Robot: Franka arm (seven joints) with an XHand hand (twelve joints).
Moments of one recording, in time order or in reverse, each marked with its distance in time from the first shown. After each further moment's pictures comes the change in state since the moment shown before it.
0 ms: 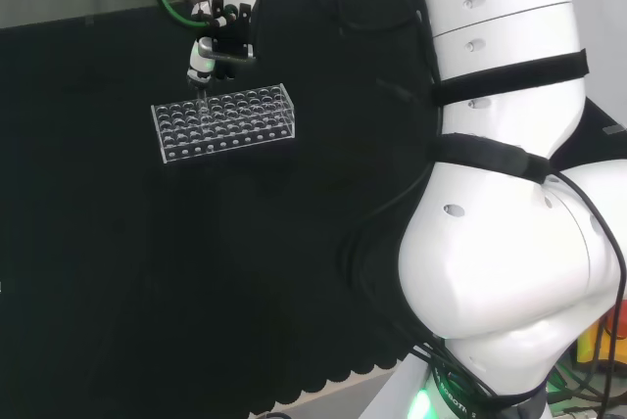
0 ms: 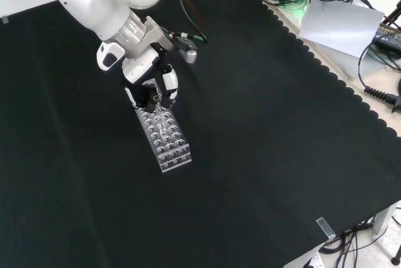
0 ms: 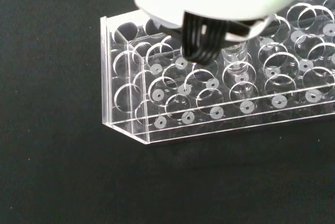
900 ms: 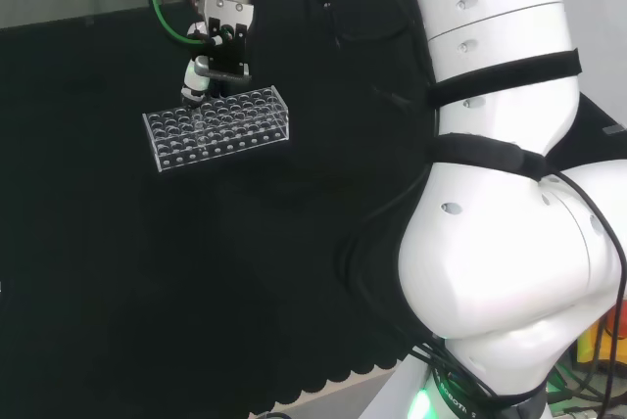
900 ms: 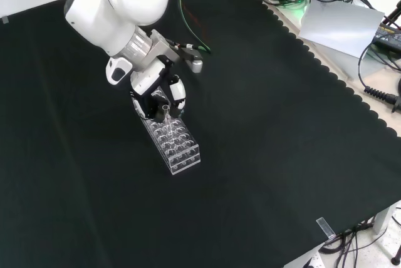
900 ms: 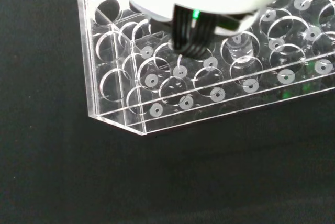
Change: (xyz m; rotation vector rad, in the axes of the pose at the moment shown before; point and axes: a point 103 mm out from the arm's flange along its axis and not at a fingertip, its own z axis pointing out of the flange) arm 0.002 0.005 0.031 0.062 0.027 -0.010
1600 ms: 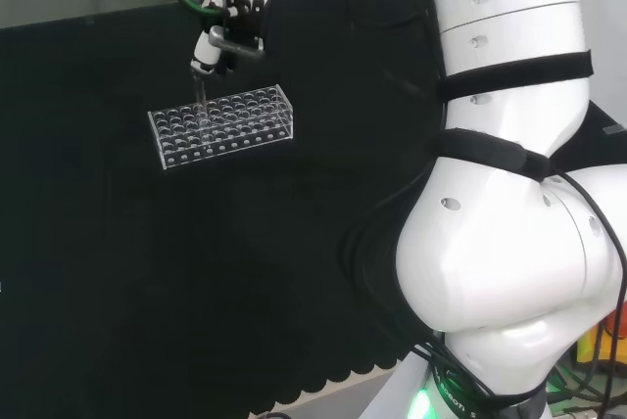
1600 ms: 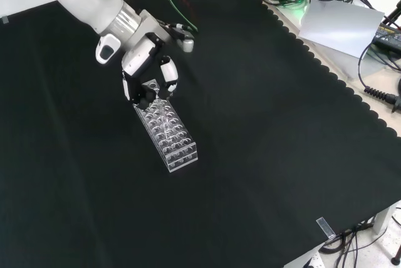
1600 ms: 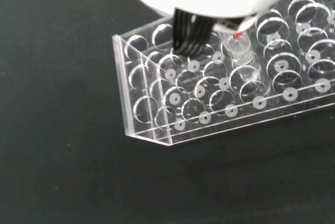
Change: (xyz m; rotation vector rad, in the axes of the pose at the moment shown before) arm -0.010 -0.022 -0.046 0.002 0.077 -0.042
